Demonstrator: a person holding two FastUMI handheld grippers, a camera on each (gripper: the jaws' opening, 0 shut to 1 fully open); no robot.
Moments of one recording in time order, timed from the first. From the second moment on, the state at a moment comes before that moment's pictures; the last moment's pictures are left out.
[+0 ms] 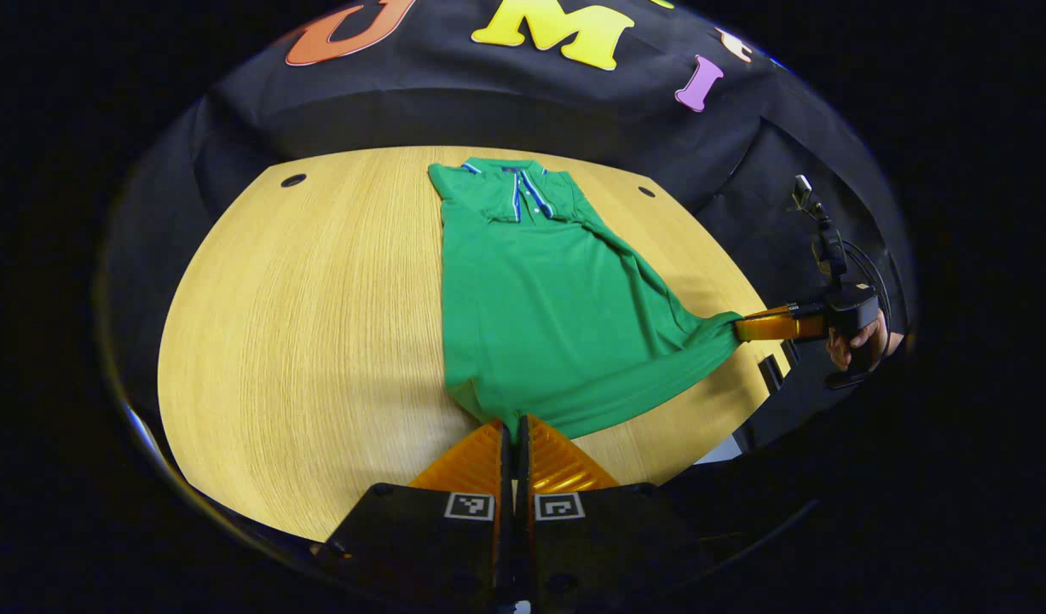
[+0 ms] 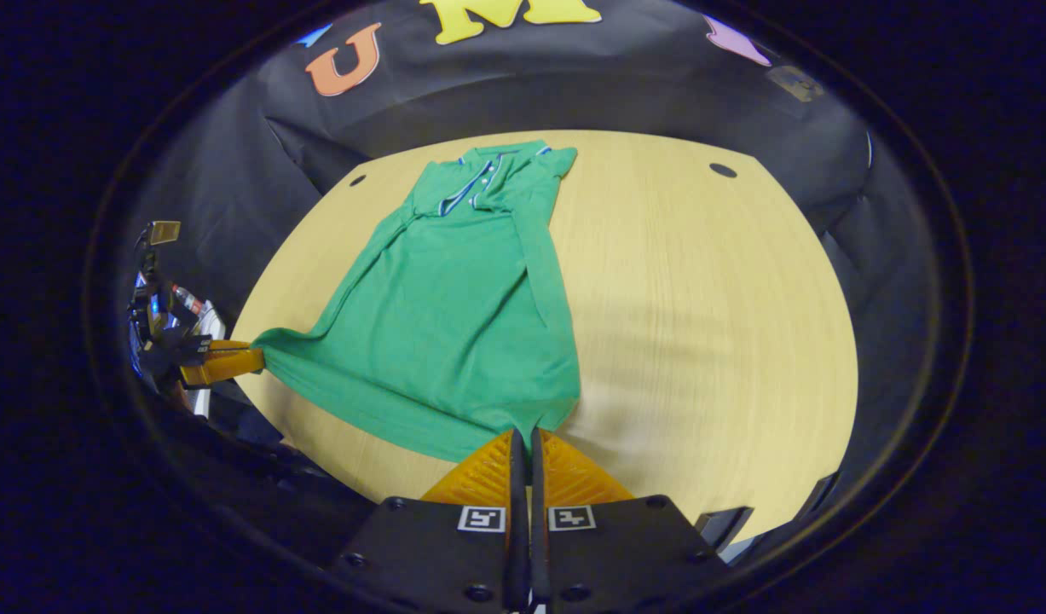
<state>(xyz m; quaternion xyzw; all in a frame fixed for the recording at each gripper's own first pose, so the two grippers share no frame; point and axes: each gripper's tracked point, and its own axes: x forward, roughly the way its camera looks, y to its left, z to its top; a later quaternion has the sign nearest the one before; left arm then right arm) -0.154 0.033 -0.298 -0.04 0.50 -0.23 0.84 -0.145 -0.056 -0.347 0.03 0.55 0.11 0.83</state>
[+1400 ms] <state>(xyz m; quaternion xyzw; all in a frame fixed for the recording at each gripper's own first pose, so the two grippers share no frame) 0.147 0.032 -0.196 -0.04 0.32 -0.23 0.92 0.158 -0.050 -0.230 0.05 0.38 0.08 0.92</state>
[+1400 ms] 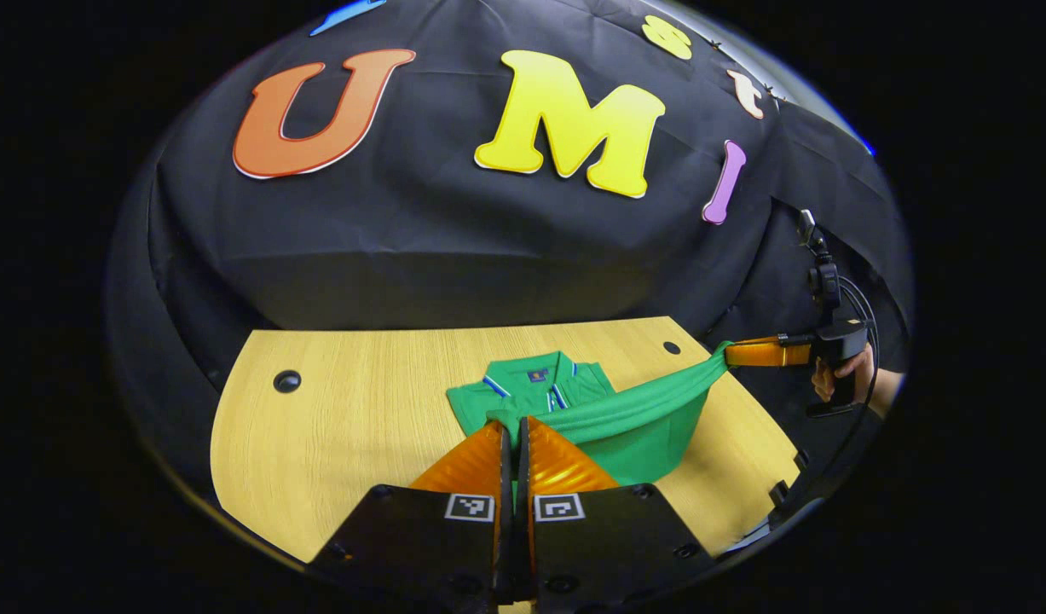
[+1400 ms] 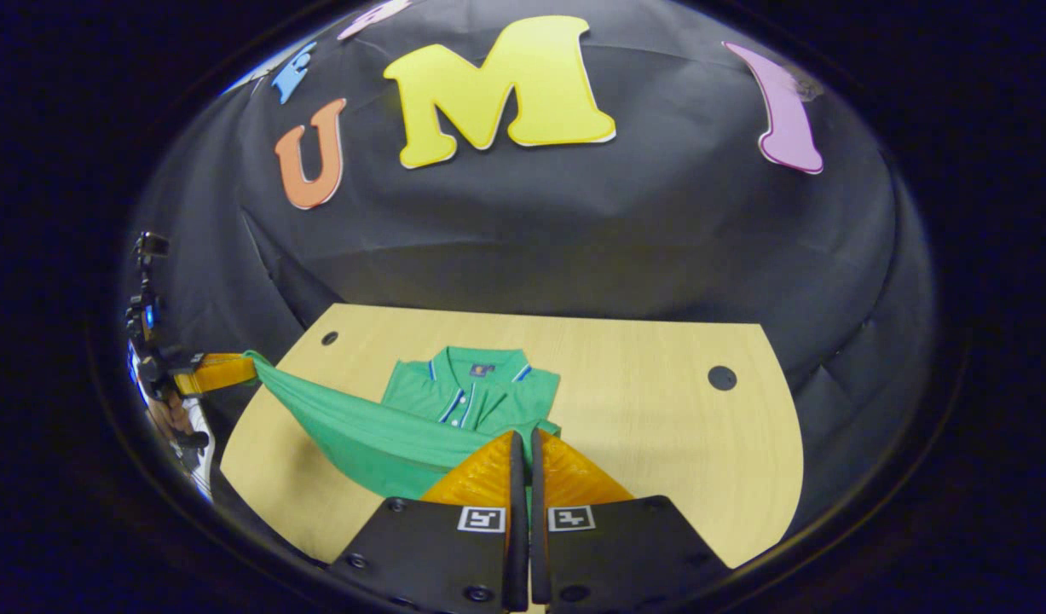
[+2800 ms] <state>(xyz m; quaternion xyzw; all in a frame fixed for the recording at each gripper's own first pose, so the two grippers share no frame) 0.273 0.035 -0.413 -0.01 0.37 -0.08 0.92 0.299 -0.029 -0.419 0.01 0.41 0.06 0.91</state>
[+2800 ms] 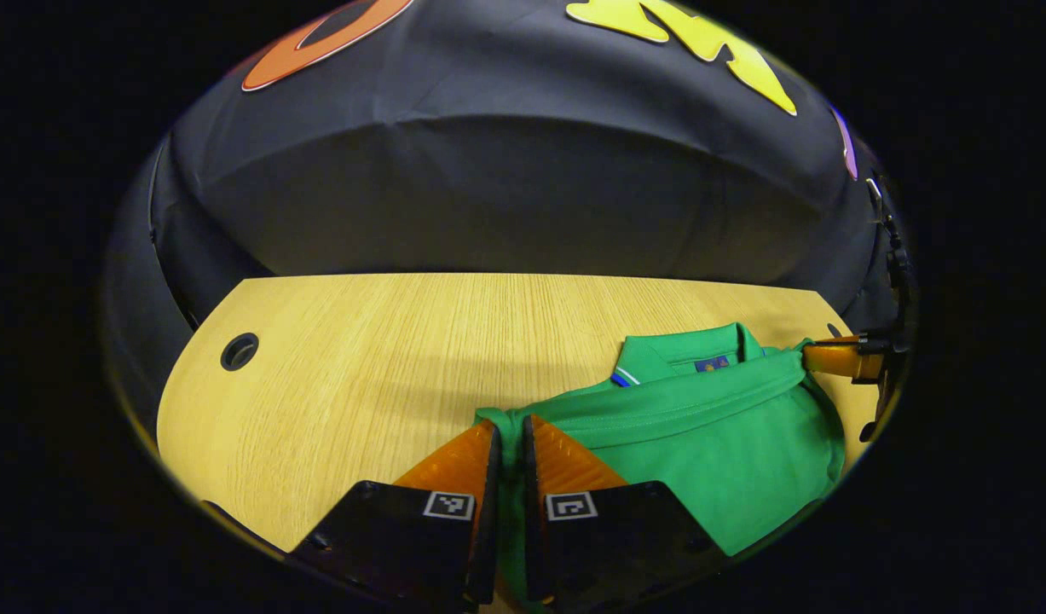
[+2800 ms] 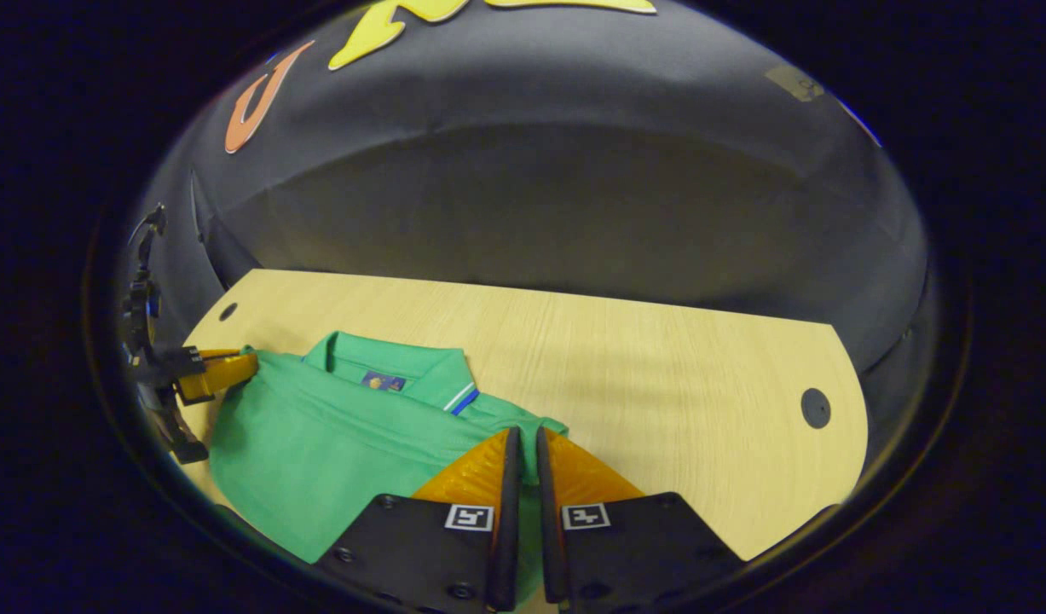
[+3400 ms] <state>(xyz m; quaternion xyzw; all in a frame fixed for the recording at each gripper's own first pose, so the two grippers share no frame) 0.206 0.037 -0.235 -0.04 0.28 -0.05 0.96 0.215 -0.020 -0.232 -0.03 0.25 0.01 0.97</state>
